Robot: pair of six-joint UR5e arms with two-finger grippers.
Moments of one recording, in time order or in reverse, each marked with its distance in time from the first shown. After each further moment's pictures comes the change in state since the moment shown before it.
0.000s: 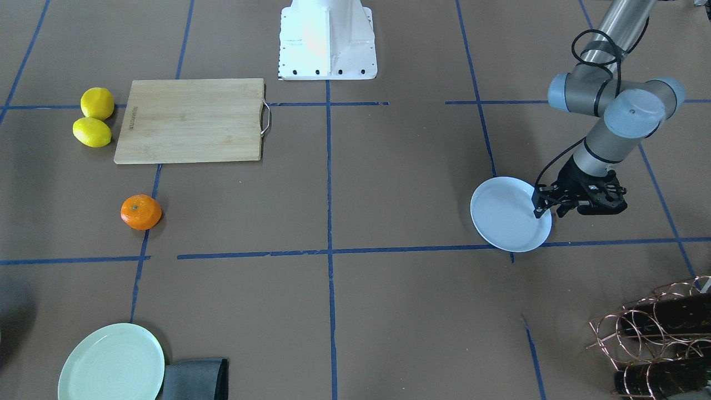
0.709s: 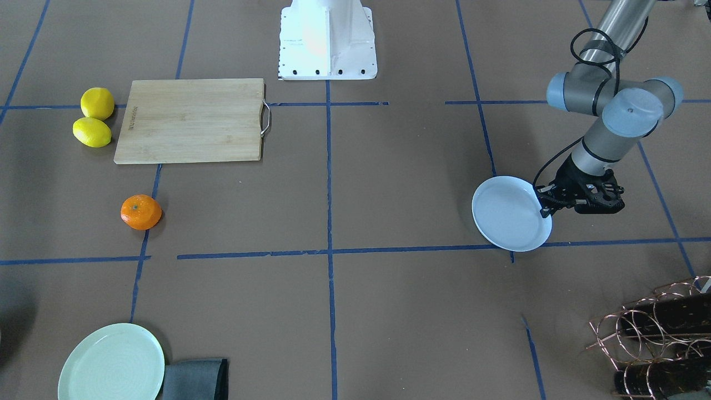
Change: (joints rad) left arm 0.003 0.000 -0.011 0.002 -0.004 0.010; right arm 0.000 0.000 0.005 0.000 0.000 0.004
